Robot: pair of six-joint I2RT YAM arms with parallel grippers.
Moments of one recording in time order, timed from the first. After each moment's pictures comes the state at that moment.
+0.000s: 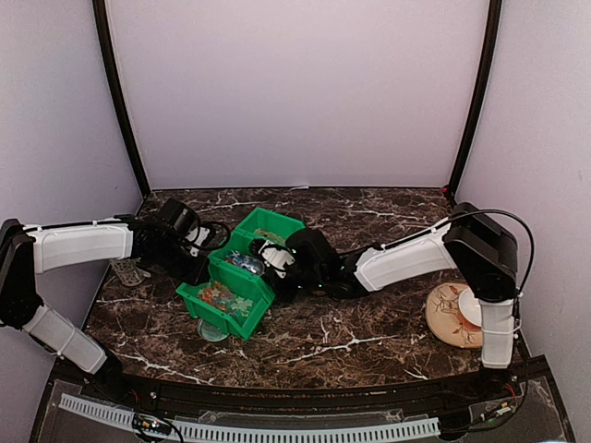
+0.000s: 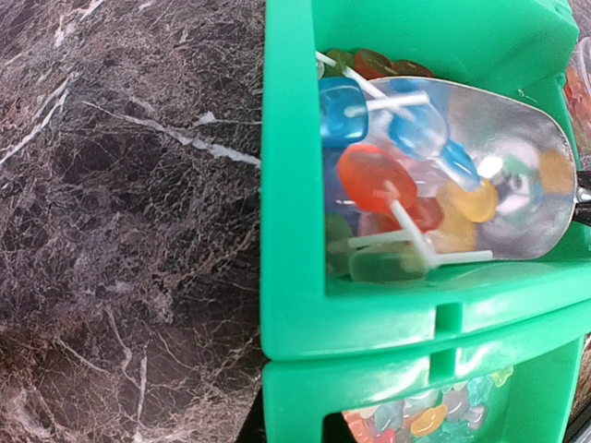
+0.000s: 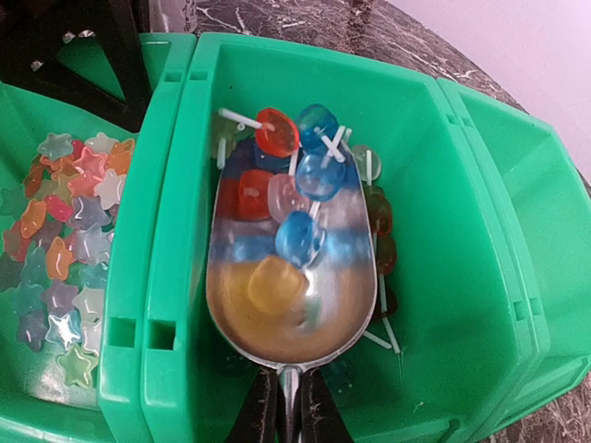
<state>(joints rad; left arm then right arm) -0.50 1.43 0.90 -0.56 0.06 -0.16 1.05 2.04 1.25 0.23 0.00 -0.14</state>
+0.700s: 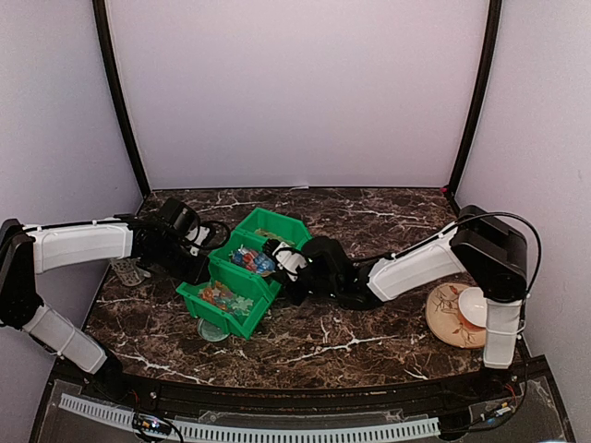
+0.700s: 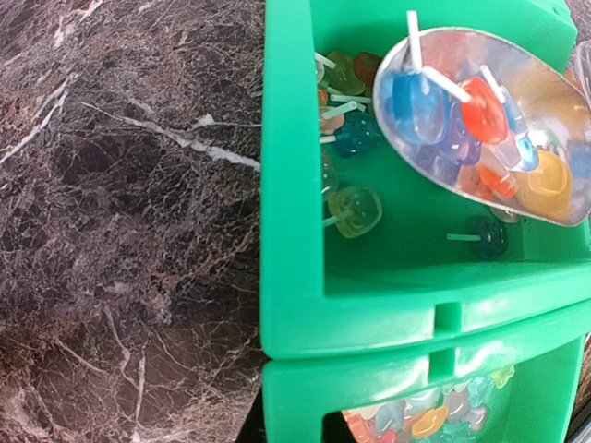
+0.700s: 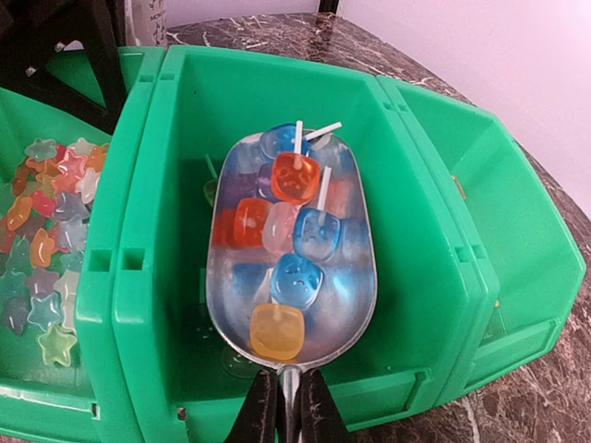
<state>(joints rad) -0.50 1.43 0.90 -0.56 0.07 -0.17 1.04 1.98 1.08 0.43 0.09 -0.12</state>
